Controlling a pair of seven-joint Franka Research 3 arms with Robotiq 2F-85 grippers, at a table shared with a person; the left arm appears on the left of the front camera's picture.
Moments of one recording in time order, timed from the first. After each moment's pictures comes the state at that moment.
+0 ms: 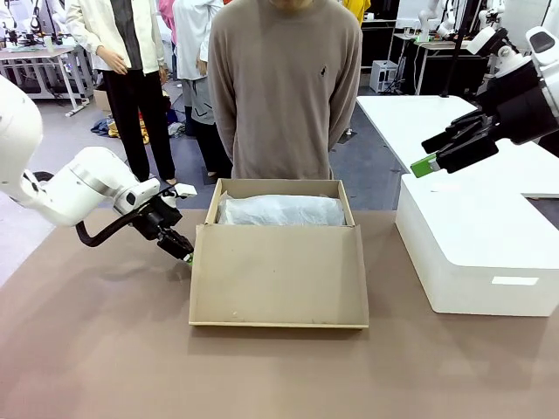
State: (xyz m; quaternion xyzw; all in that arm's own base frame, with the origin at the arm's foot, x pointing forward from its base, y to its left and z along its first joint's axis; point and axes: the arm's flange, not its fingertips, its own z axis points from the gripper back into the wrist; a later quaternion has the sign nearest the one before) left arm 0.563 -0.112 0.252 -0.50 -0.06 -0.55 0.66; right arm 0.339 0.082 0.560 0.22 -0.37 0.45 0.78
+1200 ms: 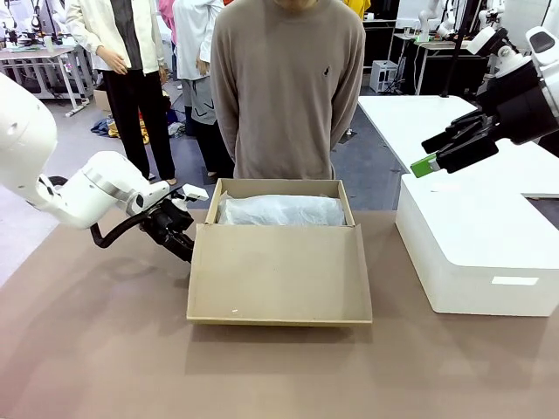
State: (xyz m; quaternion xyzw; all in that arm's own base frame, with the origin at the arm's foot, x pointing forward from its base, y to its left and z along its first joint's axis) left arm 0.552 -0.140 0.250 -0.57 -0.03 -0.56 0.60; right arm 0.339 0.082 0.560 0.22 -0.37 0.45 0.78
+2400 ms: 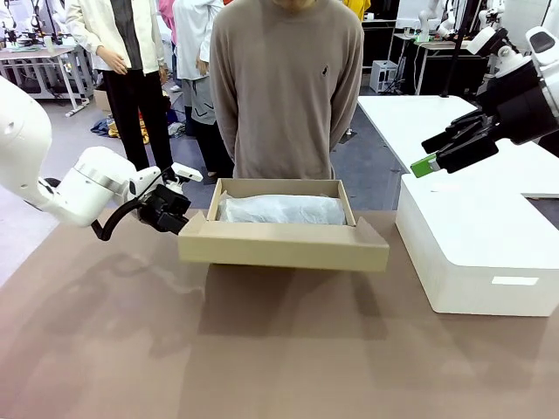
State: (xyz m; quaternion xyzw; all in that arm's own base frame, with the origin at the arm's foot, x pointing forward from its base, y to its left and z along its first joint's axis) left arm 0.555 -0.141 0.281 -0.67 -0.06 -0.51 0.53; right arm 0.339 0.082 0.560 0.22 -0.37 0.45 0.78
